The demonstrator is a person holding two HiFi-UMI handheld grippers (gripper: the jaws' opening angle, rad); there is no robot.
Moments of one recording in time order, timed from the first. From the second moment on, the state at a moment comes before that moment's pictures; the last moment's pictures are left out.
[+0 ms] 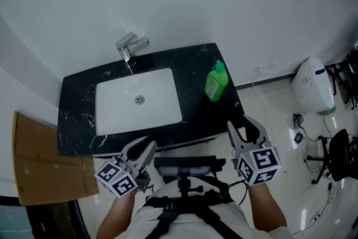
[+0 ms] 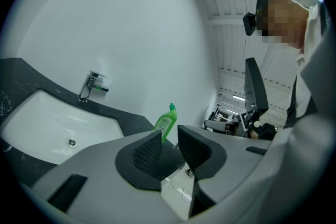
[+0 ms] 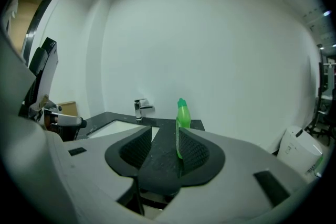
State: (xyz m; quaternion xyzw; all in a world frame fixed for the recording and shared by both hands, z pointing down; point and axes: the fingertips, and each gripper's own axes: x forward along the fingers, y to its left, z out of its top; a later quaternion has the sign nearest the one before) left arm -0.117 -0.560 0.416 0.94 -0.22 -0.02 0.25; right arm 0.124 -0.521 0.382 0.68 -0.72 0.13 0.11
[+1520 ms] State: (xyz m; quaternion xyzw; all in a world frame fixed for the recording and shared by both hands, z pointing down) left arm -0.118 -0.567 0.420 0.93 -0.25 -0.01 0.25; right arm 0.162 -0.625 0.500 0.68 -0.70 0.15 0.18
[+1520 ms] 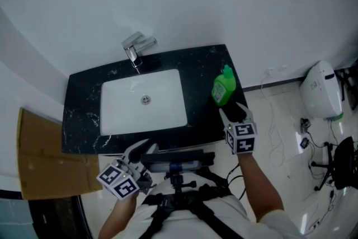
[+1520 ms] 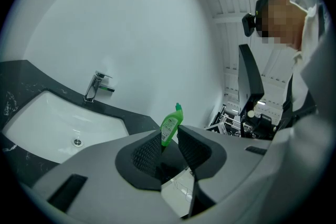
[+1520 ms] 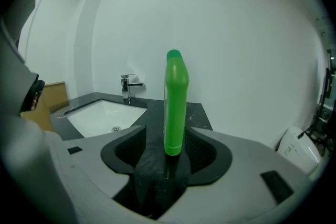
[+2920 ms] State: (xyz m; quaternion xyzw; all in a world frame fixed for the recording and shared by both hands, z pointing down) left arm -0.133 -0.572 0.426 0.92 -0.29 0.00 0.26; right arm 0.168 -0.698 0.566 0.67 -0.70 0.17 0.20
